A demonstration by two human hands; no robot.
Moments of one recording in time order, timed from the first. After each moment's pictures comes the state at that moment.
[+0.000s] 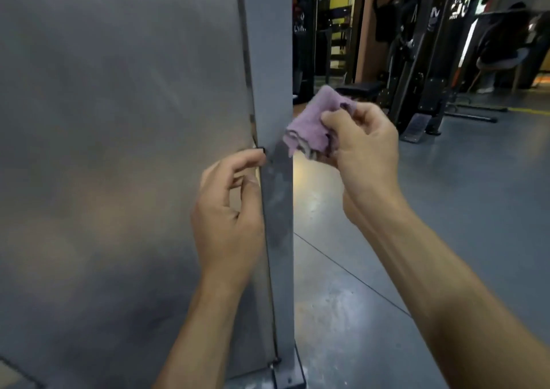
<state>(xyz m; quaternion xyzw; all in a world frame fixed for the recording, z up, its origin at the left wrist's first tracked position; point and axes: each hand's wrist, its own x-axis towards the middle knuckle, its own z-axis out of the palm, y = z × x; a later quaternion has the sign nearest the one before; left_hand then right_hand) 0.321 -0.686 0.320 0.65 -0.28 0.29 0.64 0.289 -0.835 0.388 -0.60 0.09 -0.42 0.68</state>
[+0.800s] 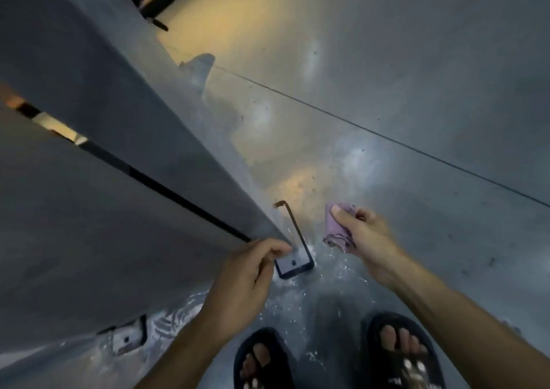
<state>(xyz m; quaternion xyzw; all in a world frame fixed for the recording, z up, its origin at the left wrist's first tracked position) 0.341 -0.693 -0.020 0.87 -0.33 -0.19 0.32 0.276 -0.913 -0.077 -0.52 0.40 -0.03 0.75</state>
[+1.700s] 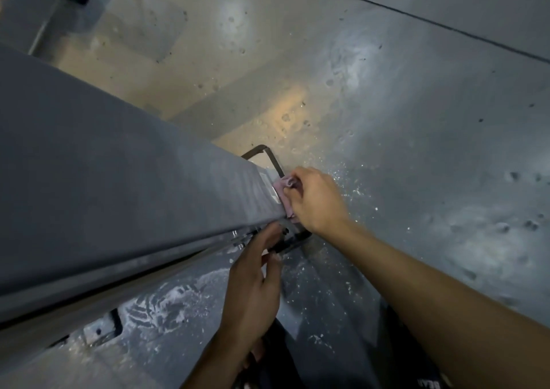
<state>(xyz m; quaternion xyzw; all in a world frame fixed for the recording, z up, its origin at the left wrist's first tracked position) 0.340 -0.704 -0.184 0.89 -0.10 -0.31 0.32 0.358 -0.873 -0.250 -0.81 0.30 0.06 0.50</state>
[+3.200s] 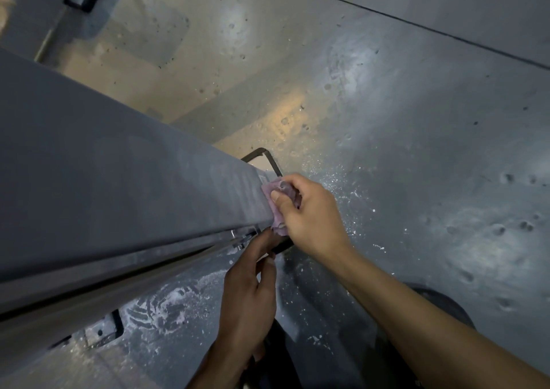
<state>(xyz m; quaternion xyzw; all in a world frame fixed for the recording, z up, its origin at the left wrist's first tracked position) 0.332 -0.707 -0.170 0.87 -0.09 -0.29 0.39 0.337 -0.854 -0.213 -0.68 0.32 -0.03 0.66</state>
